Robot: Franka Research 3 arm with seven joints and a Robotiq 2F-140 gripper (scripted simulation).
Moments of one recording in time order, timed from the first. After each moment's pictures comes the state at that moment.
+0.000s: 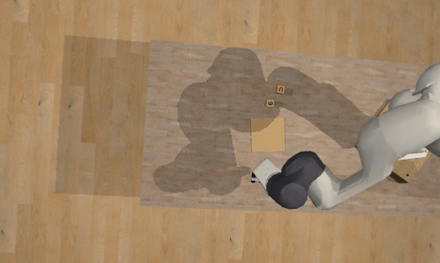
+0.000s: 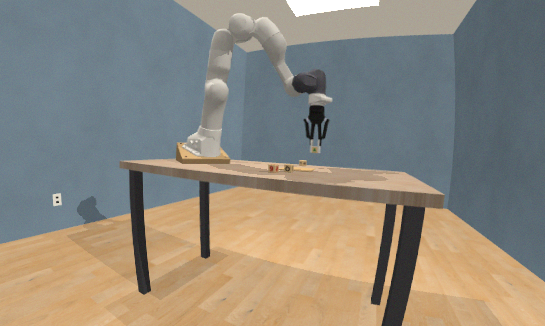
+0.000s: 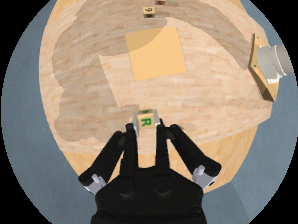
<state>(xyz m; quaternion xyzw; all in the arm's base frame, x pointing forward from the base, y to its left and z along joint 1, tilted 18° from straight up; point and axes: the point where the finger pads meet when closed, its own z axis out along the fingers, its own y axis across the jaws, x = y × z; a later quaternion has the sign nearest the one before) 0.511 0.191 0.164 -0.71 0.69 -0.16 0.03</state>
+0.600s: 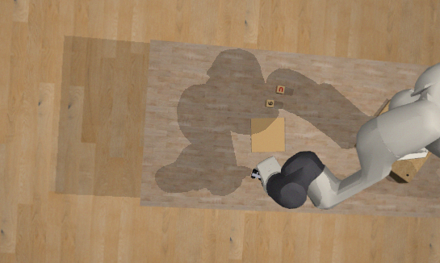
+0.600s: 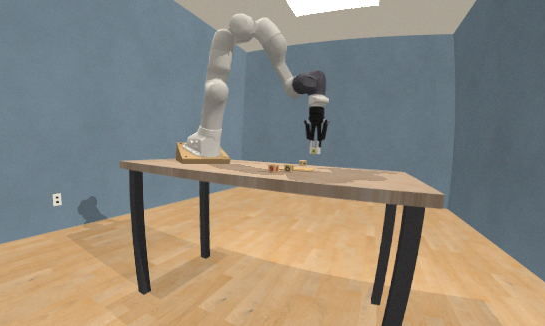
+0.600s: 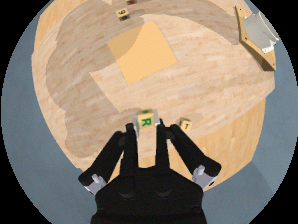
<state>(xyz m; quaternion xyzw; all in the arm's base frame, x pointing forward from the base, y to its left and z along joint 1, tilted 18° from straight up) 0.512 0.190 0.159 -0.62 0.77 -0.15 0.05</state>
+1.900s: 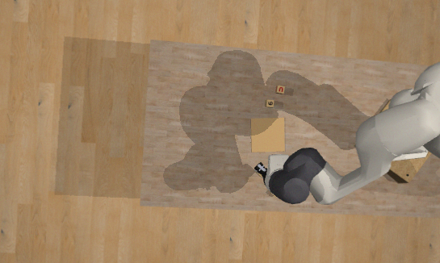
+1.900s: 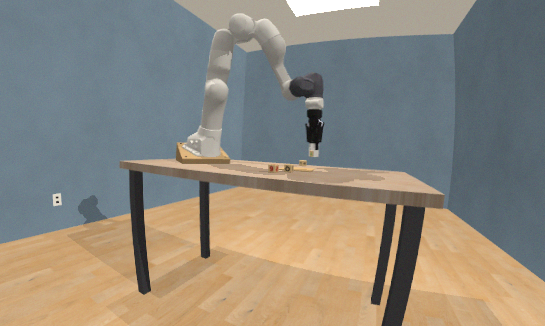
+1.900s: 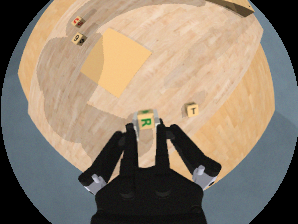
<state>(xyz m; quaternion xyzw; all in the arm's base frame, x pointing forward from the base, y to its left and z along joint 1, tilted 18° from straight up) 0.509 0.185 0.144 -0.42 0.89 -0.13 0.09</state>
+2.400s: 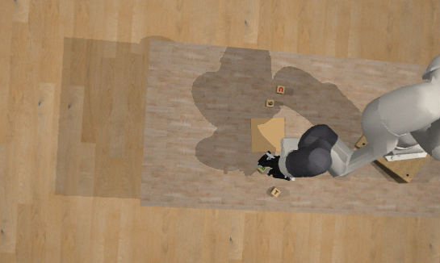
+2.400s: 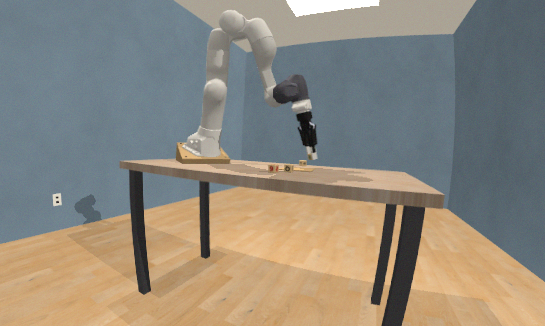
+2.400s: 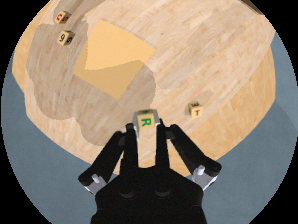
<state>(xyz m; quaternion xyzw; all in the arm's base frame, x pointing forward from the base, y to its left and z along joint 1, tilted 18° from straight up) 0.506 0.167 0.132 -0.43 0.88 -0.08 0.21</state>
